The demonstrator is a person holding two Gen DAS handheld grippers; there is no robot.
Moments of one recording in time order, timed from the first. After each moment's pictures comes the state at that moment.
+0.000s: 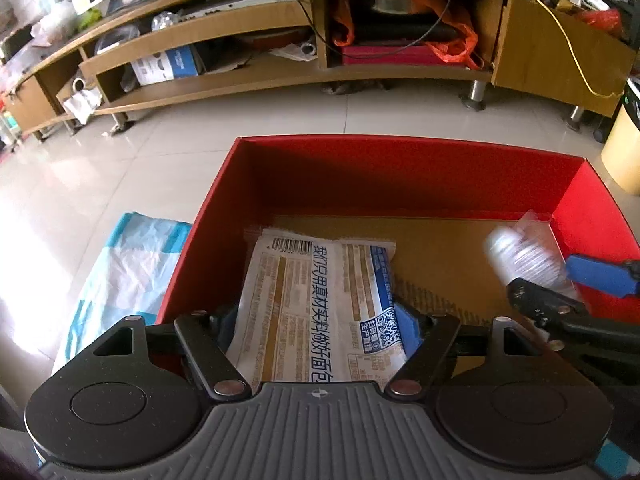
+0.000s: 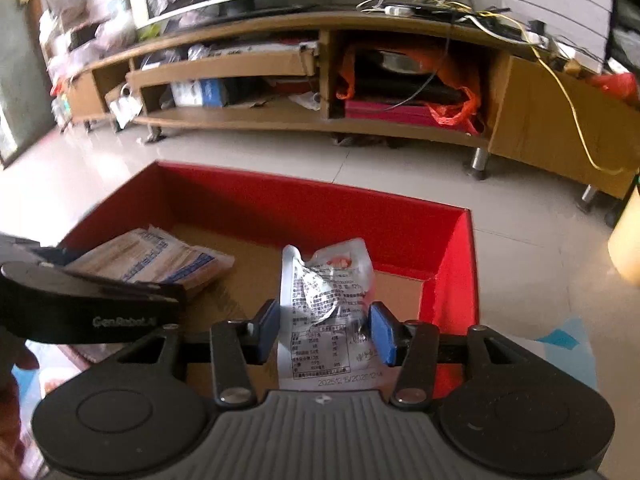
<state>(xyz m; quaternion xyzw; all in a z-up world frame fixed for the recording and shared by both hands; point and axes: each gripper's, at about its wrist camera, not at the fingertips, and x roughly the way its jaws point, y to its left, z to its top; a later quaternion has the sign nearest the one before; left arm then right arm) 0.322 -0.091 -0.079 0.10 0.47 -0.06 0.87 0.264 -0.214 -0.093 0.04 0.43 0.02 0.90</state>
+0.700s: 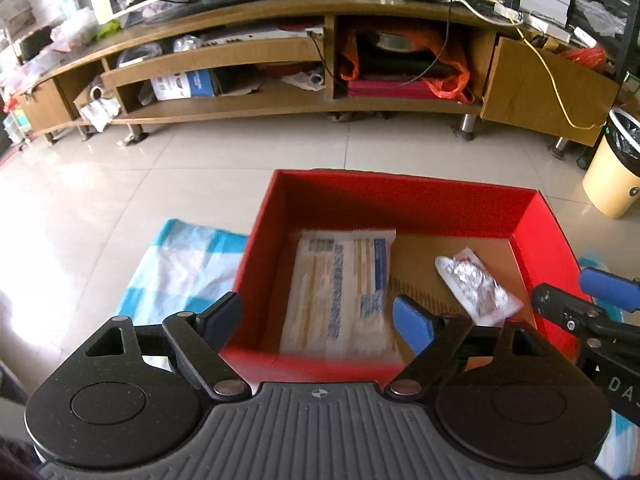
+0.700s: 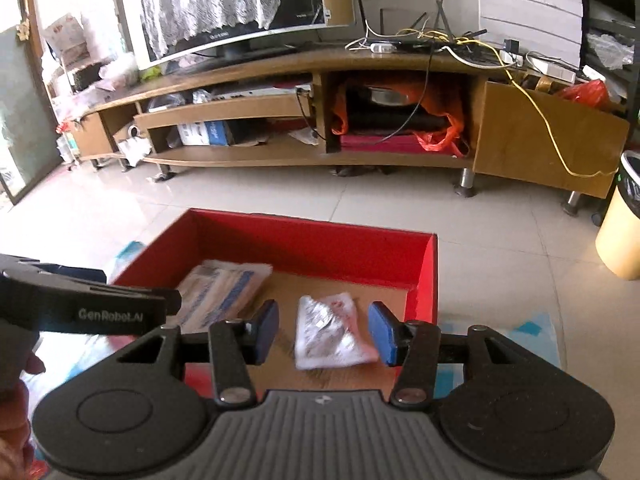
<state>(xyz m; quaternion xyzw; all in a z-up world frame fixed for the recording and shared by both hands) 0.275 -0.066 -0.015 0.08 0.45 -0.06 0.89 0.206 -0.218 -0.029 0.08 0.38 0.01 0.92</state>
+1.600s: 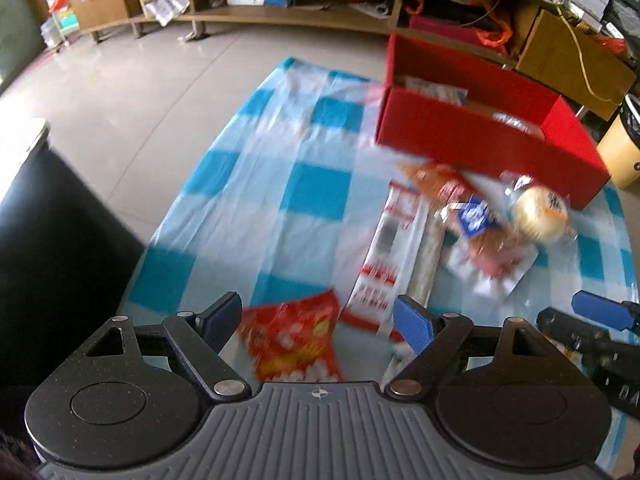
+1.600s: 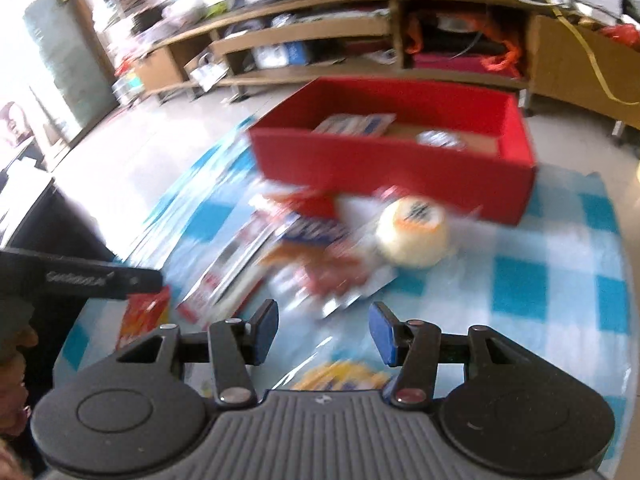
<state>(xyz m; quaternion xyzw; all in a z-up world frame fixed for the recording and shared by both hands) 0.125 0.073 -0.032 0.02 0.53 -0.02 0.85 0.066 -0.125 -0.043 0.09 0.47 0.10 0.87</state>
